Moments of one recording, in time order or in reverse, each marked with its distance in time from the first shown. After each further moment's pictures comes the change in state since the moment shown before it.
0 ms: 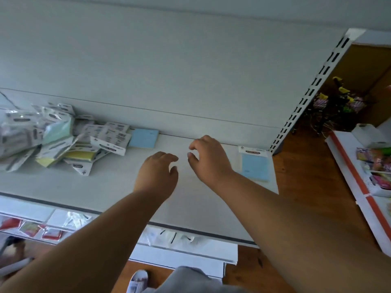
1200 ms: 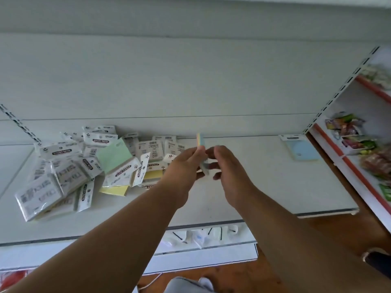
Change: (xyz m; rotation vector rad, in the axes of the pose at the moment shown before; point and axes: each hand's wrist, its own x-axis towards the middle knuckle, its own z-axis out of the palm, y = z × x) left_hand 0.040 -0.129 -0.121 -1.183 -0.580 -0.320; right_hand 0.013 -0.190 0.087 0.935 0.181 0.637
